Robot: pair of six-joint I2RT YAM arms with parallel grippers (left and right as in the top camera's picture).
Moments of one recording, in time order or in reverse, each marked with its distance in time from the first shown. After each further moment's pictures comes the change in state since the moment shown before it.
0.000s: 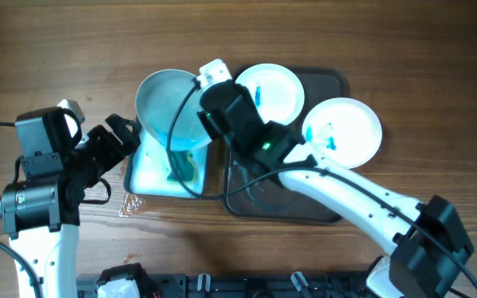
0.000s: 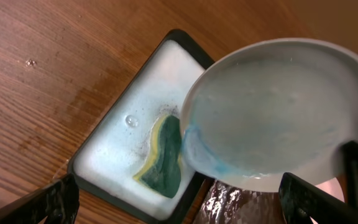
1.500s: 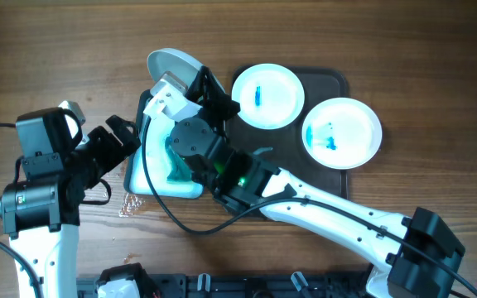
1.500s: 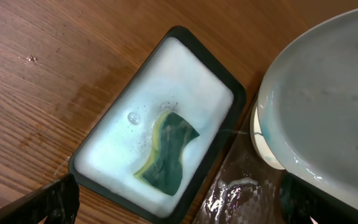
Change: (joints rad) left arm 0.000 0.000 0.000 -0.008 0.000 0.000; right arm 0.191 0.000 0.001 0.409 0.560 -0.775
